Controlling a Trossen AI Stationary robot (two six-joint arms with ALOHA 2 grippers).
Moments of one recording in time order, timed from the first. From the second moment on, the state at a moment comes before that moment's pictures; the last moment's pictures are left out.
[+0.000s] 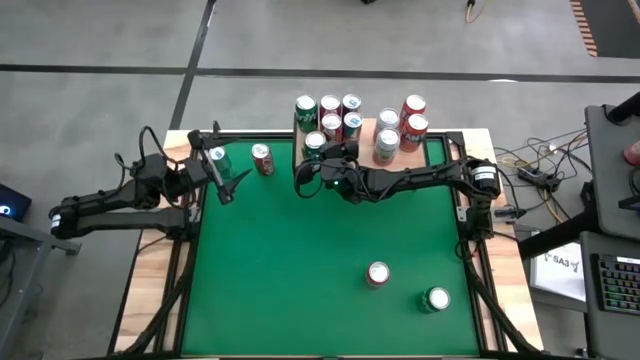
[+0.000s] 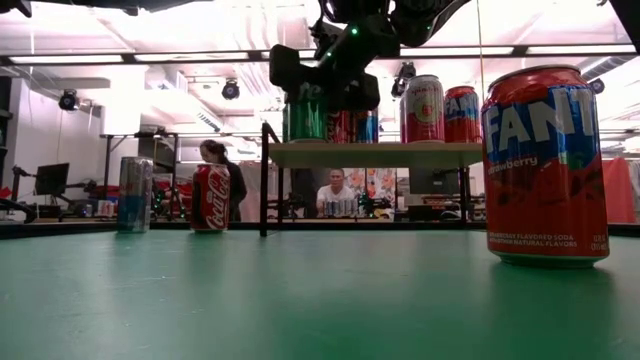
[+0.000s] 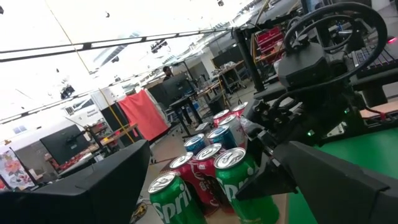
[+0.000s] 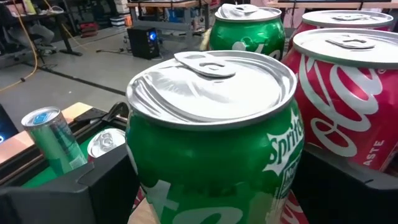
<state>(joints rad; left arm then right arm) 0.20 0.48 0.56 0.10 -0.20 0.53 -0.11 1.90 1.38 0.22 0.87 0.34</state>
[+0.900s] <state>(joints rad) 0.20 0.49 0.56 0.10 -0.20 0.53 -0.11 1.89 1.39 0.22 0.87 0.33</state>
